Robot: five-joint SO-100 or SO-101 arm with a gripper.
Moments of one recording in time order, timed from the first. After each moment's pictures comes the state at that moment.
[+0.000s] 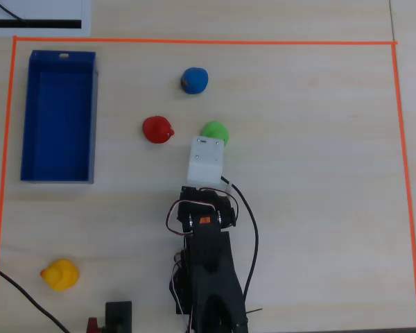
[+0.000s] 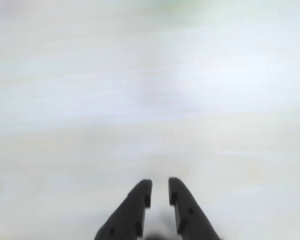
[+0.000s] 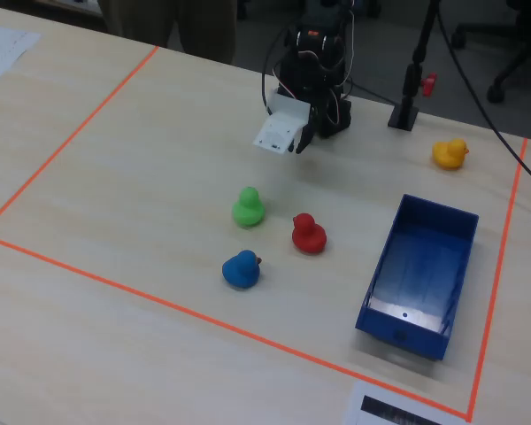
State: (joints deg) arm -1.5 155.7 148.8 75.9 -73.4
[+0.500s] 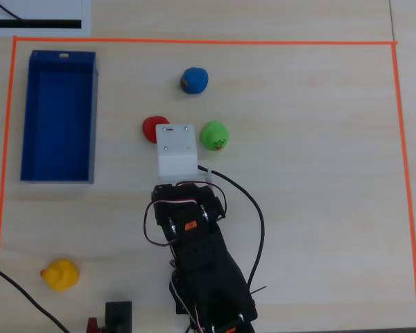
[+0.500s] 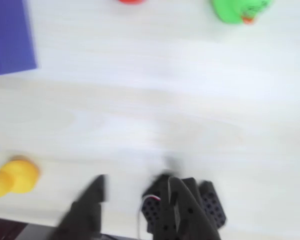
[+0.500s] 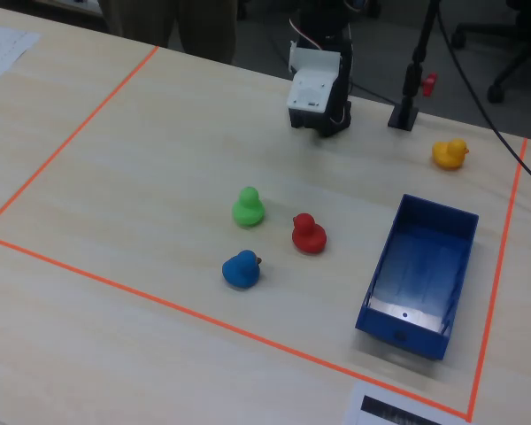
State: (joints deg) arm -18.5 144.2 111.4 99.7 -69.6
